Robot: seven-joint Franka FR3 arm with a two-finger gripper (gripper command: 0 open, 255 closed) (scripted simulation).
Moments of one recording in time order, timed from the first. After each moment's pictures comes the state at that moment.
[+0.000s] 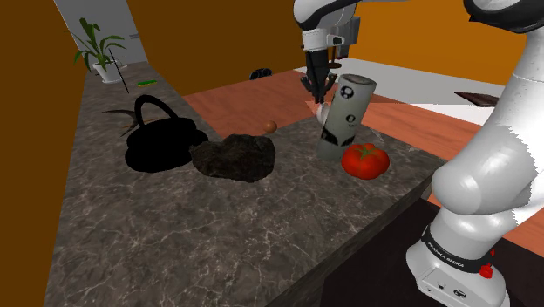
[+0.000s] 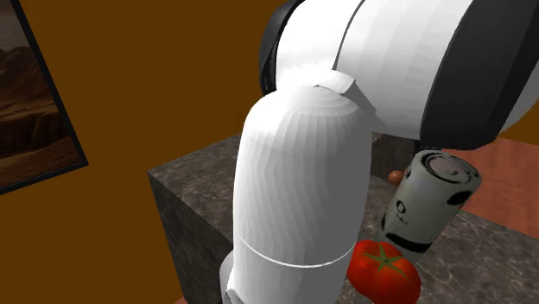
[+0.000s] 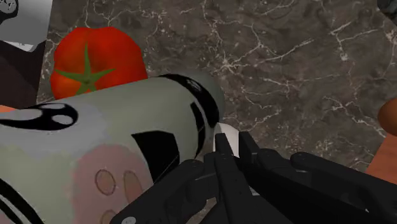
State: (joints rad) arm -0.51 0.06 0.33 -1.79 0.00 1.64 1.15
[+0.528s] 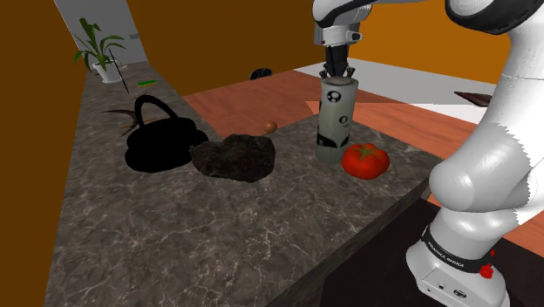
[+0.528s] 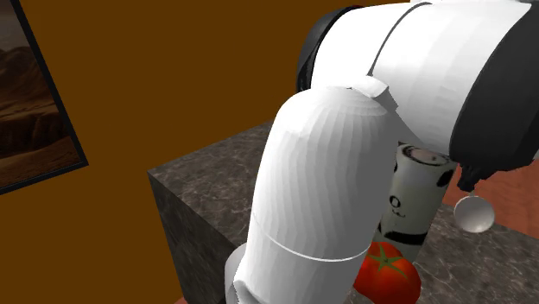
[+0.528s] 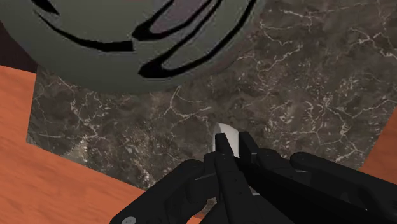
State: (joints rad) arm -0.59 0.15 0.25 -1.68 -0.05 1.61 0.99
